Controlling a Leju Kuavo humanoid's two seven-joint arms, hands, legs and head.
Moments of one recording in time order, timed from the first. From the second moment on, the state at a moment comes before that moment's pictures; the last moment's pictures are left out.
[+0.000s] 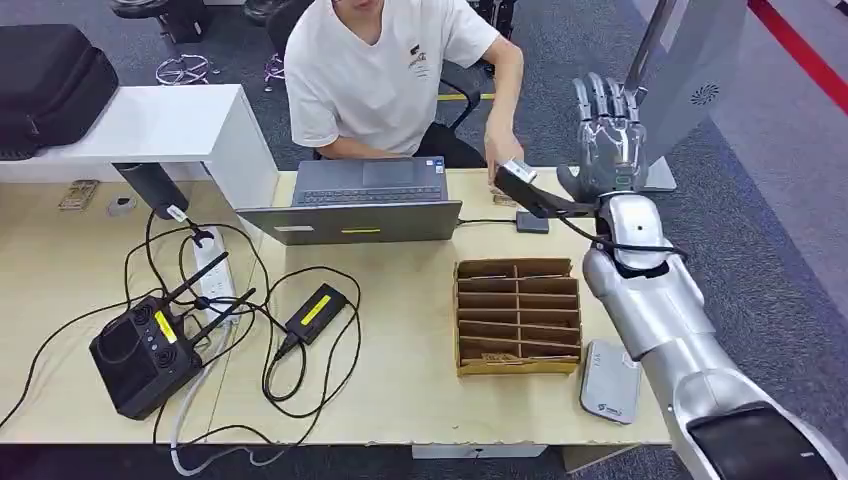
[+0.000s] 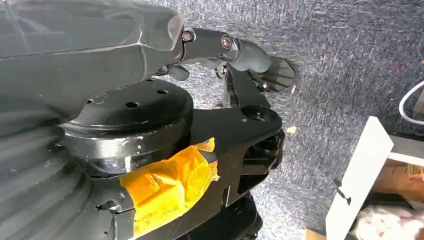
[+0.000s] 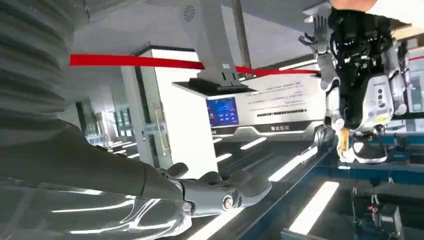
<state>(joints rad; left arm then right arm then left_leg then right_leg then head) -0.02 -0.14 -0.01 -0.19 0.35 0.16 -0.11 -0.81 -0.11 0.47 -0.86 1.24 -0.48 0.05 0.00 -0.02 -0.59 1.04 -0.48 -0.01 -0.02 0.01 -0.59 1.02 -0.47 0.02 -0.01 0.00</state>
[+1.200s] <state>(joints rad) -0.02 -0.17 0.09 -0.19 0.47 0.20 -0.13 0.11 -0.18 0.06 -1.78 0.36 -0.31 -0.46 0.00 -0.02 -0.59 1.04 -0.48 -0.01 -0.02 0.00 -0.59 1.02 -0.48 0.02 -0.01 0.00</state>
